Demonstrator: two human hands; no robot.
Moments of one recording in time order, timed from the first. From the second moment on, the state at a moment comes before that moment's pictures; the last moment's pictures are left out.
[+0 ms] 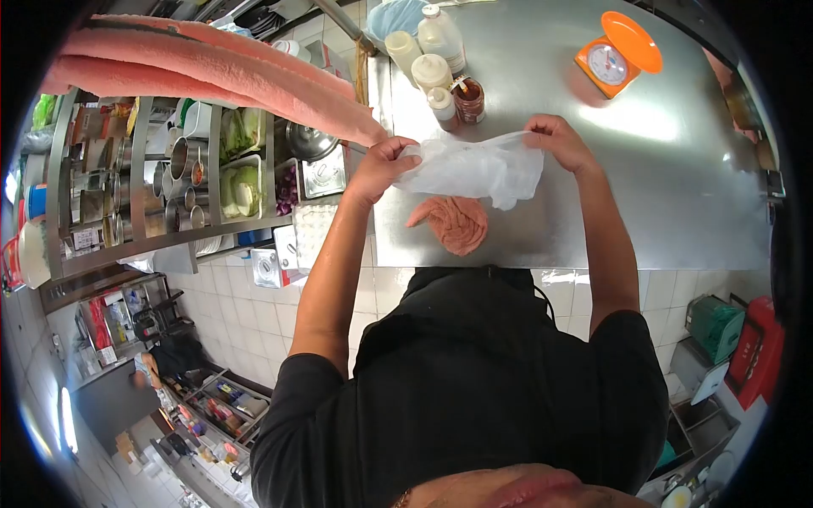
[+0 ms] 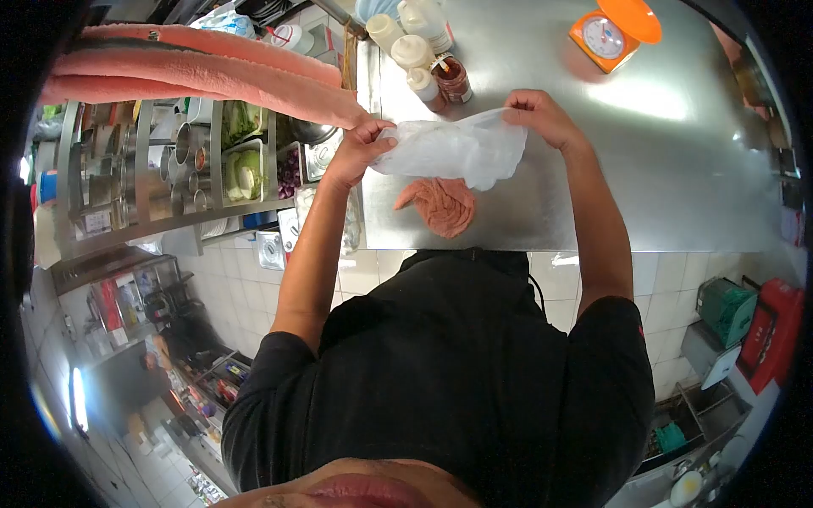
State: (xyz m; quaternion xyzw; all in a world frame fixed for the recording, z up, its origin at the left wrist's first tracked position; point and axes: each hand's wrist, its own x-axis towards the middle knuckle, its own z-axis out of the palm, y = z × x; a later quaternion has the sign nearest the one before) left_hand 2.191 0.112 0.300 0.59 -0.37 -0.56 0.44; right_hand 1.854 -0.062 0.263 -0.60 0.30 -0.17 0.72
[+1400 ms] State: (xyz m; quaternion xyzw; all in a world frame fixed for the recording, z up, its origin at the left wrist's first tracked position) left_hand 2.268 -0.088 0.217 0.49 -0.25 -0.52 0.65; right_hand 2.015 -0.152 0.335 -0.80 0.46 -0.15 0.35
